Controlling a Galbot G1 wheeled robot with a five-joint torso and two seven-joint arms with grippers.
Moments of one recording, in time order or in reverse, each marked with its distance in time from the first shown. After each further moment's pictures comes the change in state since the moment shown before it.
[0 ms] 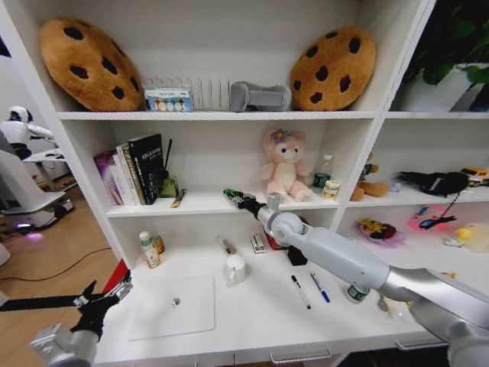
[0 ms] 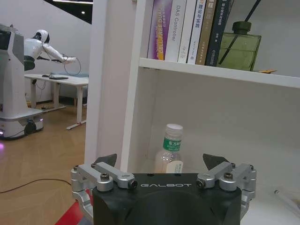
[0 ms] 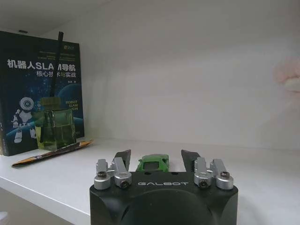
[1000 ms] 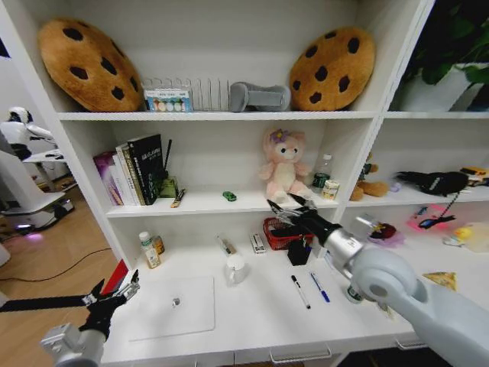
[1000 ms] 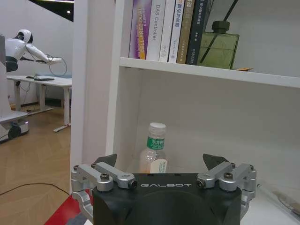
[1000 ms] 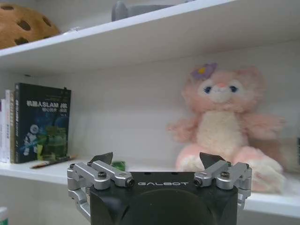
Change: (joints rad) left arm -0.002 0.018 0.044 -0.010 0.029 -0.003 0.014; right arm -1.299 -0.402 1.247 0.742 -0.162 -0.027 0.029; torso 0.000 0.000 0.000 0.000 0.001
